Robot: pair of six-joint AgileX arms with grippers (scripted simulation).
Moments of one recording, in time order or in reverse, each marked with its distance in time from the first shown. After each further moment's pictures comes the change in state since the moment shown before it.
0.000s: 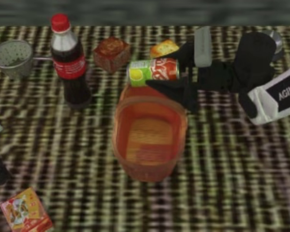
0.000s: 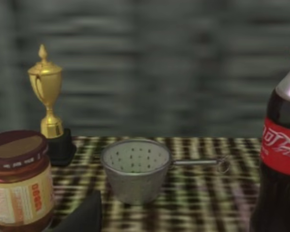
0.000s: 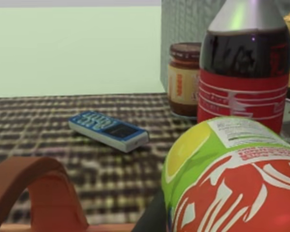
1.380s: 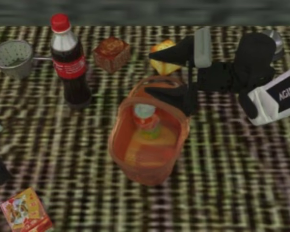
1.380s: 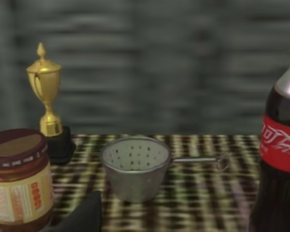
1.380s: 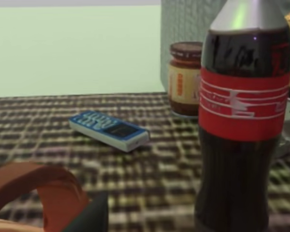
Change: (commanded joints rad) left arm -0.003 0.009 0.009 -0.008 0.001 0.005; right arm -0.004 -0.010 -0.006 -0.005 0.004 -0.001
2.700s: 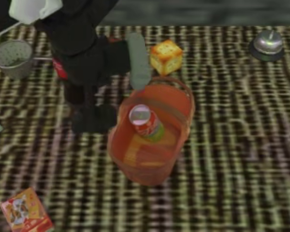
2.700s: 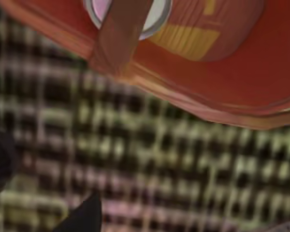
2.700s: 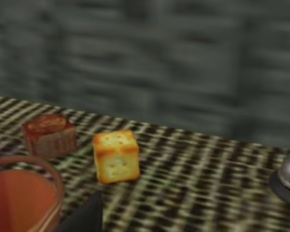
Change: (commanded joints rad) left arm -0.559 1.784 1.640 -1.284 0.071 0.896; right arm -0.241 -1.743 -0.979 -0.885 0.842 -0.035
